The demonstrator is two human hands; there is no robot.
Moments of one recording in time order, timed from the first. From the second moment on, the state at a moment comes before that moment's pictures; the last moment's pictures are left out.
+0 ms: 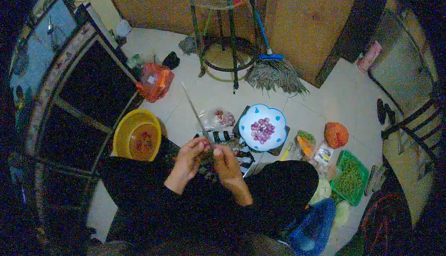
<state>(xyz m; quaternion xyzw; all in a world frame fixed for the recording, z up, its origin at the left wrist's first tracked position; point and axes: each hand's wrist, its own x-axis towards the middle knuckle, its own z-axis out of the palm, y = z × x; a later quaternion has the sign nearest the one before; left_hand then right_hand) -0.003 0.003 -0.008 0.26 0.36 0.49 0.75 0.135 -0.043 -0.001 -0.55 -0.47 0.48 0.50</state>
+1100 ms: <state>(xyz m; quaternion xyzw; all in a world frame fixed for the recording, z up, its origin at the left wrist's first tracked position) -0.003 -0.002 -0.004 0.50 0.42 0.45 0.61 0.142 -0.043 0.013 -0.52 -0.36 0.60 0.49</state>
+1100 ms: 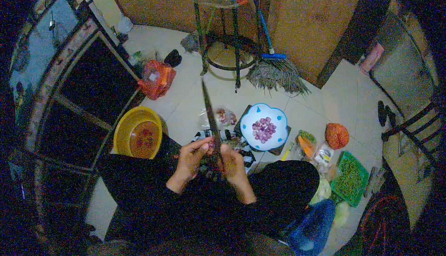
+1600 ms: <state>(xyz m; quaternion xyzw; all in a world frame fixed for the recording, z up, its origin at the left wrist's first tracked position) -0.003 0.000 0.004 0.55 0.42 0.45 0.56 0.135 -0.044 0.010 -0.52 -0.45 0.54 0.48</state>
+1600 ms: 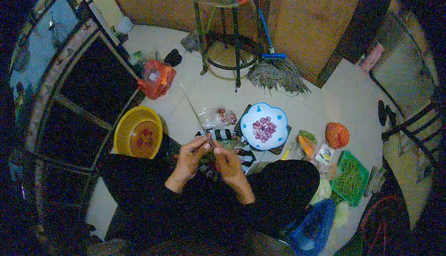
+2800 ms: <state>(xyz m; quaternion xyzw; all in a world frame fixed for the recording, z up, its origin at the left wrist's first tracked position) -0.010 0.003 -0.014 0.44 0.34 0.47 0.68 0.135 -0.041 -0.005 -0.55 -0.43 0.53 0.49</state>
